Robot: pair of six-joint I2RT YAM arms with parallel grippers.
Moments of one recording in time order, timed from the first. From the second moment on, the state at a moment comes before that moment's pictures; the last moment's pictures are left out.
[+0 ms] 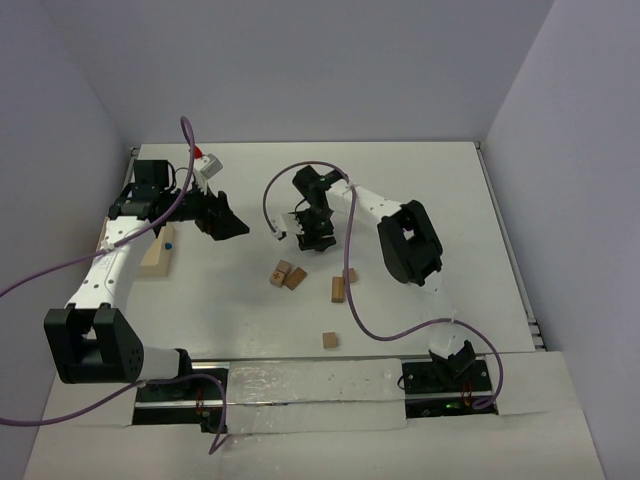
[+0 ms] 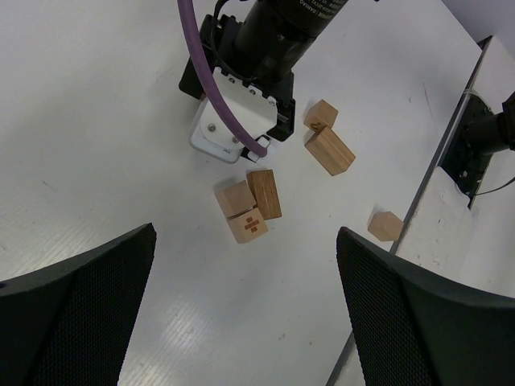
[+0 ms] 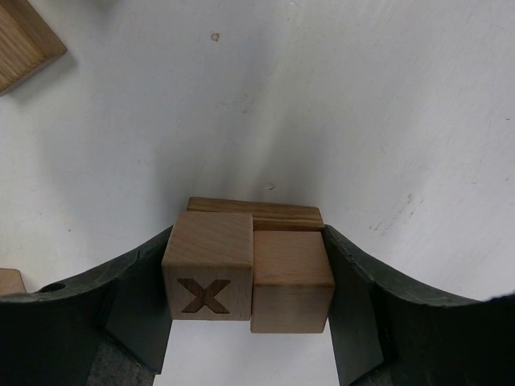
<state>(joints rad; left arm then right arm) -0.04 1.36 1.17 -0.63 0.95 0.29 0.64 2.30 1.89 -0.98 -0.27 -1.27</state>
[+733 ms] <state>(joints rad) -0.04 1.36 1.17 -0.63 0.95 0.29 0.64 2.37 2.03 -1.02 -0.20 -1.16</state>
